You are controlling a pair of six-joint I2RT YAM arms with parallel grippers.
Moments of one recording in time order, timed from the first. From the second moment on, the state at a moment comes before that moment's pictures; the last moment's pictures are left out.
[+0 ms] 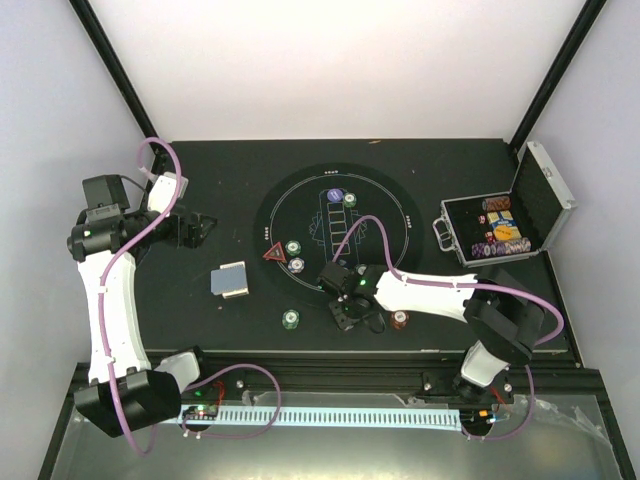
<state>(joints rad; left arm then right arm) 0.34 1.10 1.27 -1.07 0.72 0.43 1.07 1.63 0.96 -0.67 0.07 0.56</state>
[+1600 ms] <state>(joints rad) 0.34 1.10 1.29 -1.07 0.72 0.43 0.65 1.87 1.71 -0.87 0.16 0.38</state>
